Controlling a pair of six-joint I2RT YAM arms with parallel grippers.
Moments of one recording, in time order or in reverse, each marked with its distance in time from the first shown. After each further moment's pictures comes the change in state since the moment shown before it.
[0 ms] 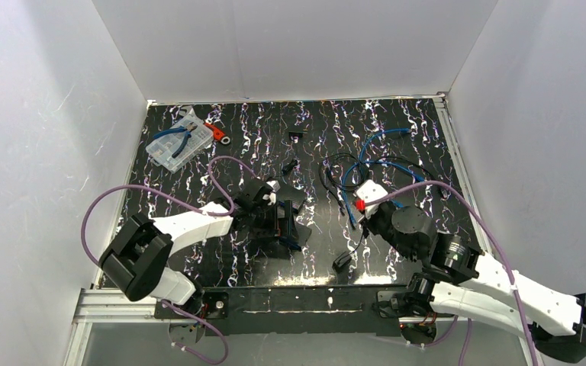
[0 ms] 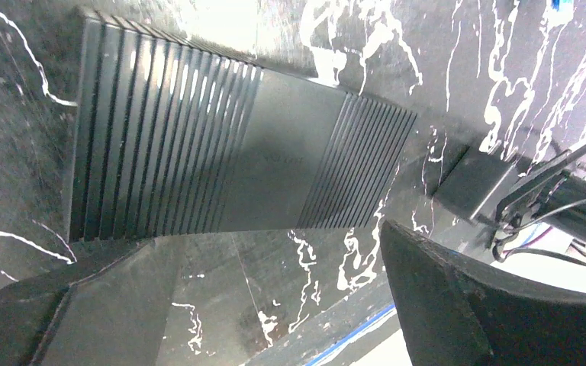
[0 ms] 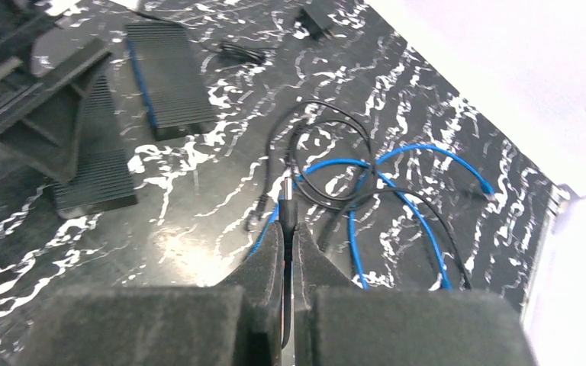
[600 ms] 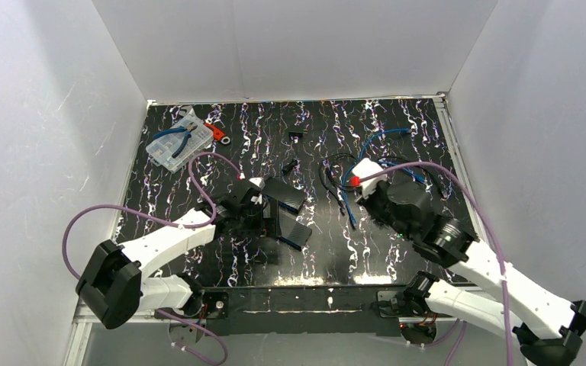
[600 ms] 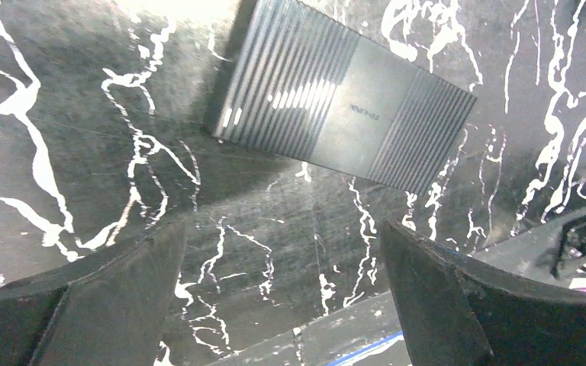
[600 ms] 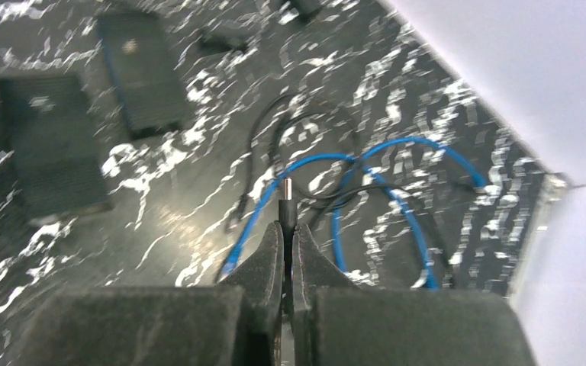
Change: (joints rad) left arm 0.016 -0.192 0.010 -0.210 -0.182 0.061; right arm -0.249 0.130 0.147 -0.029 -0.148 -0.066
